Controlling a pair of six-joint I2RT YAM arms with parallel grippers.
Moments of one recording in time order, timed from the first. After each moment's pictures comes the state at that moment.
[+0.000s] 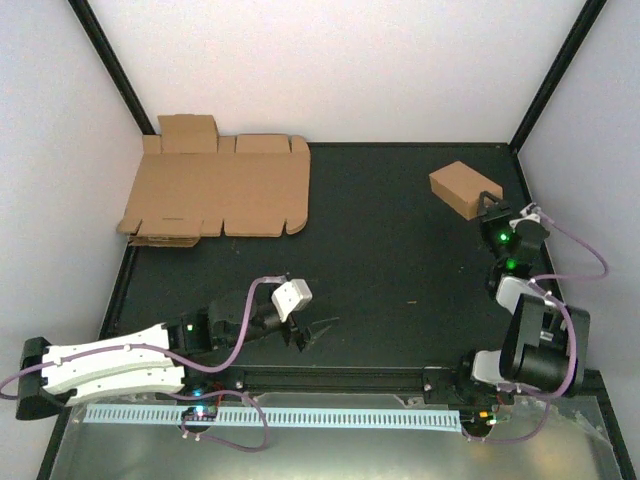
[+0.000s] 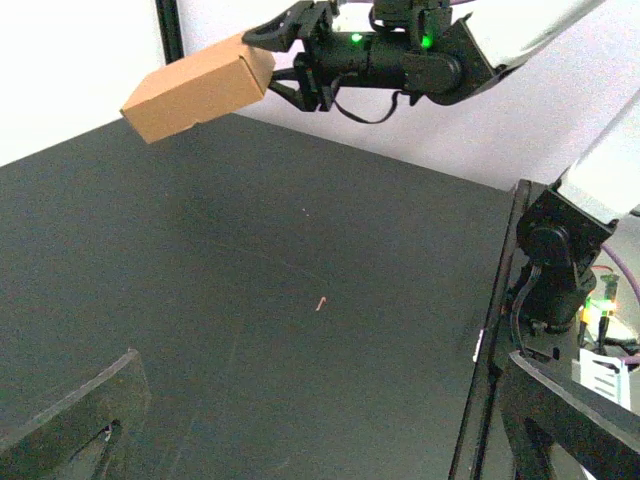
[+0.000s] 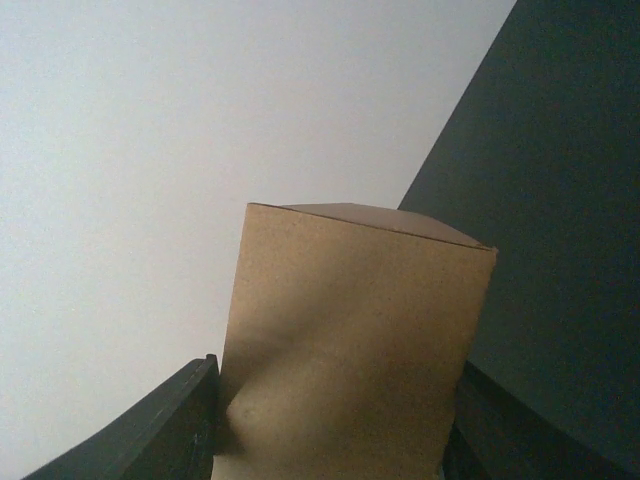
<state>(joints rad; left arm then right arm) -1.25 0.70 0.51 -0.03 -0.14 -0.13 -0.29 1.32 0.45 0.72 -0.38 1.12</state>
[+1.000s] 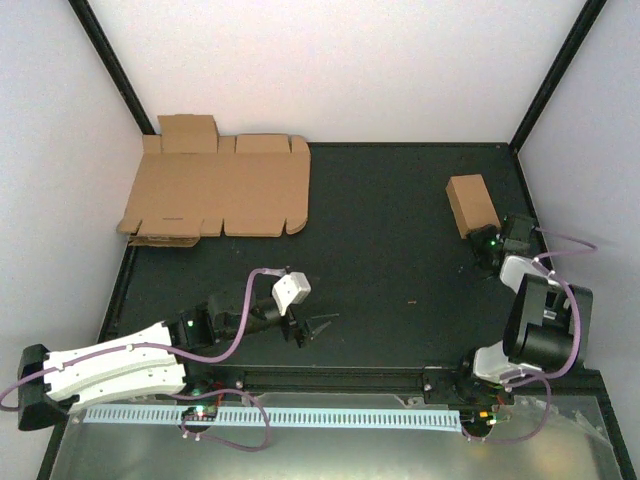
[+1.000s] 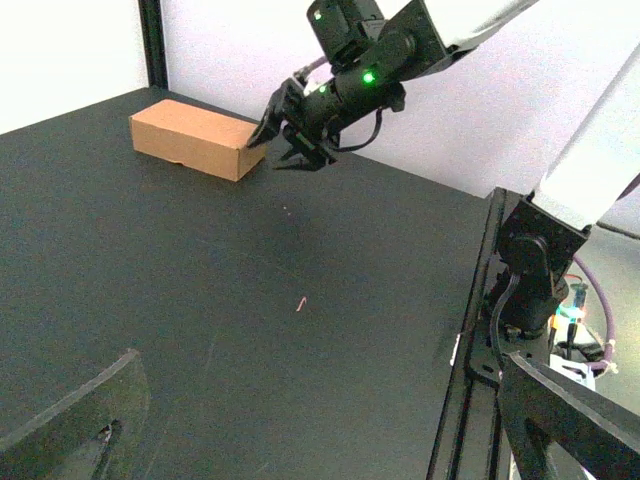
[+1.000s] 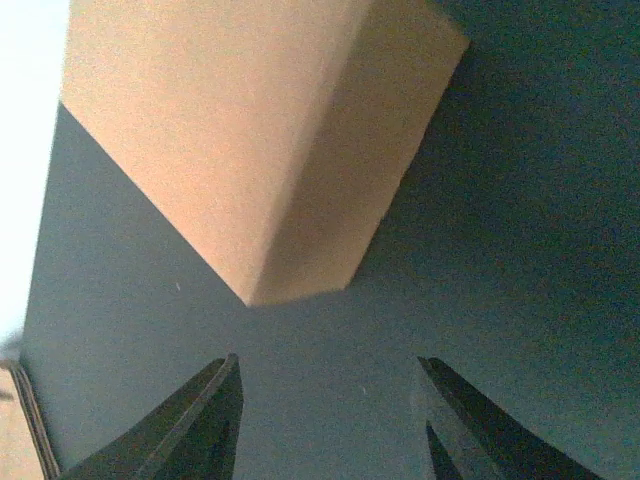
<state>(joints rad) -1.15 0.72 0.51 -0.01 0.01 -0.18 -0.29 1.45 0.64 0.02 -0.23 0.91</state>
